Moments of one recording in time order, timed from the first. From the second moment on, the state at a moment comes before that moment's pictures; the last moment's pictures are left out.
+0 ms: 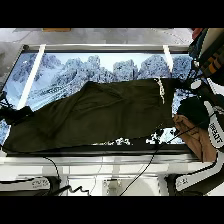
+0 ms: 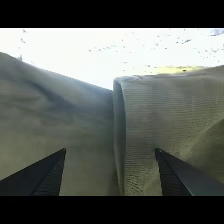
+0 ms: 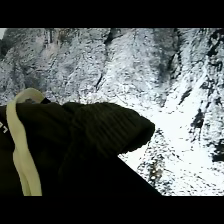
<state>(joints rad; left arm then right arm) 0.56 -1.48 1.12 1.34 -0.92 -1.39 -0.26 -1.72 1.41 -1.13 0.47 1.26</state>
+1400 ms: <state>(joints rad) 0.44 -1.53 1.39 1.33 -0.30 -1.30 -0.26 -1.72 1.41 -1.13 0.44 1.26</state>
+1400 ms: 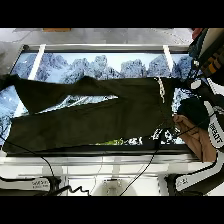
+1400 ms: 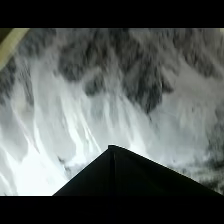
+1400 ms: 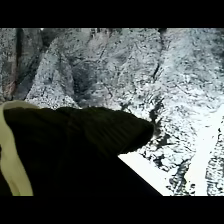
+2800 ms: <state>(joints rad) 0.51 -1.38 1.43 1.35 -0.61 -1.18 -0.34 -1.47 1.27 -1.18 0.55 1.31</state>
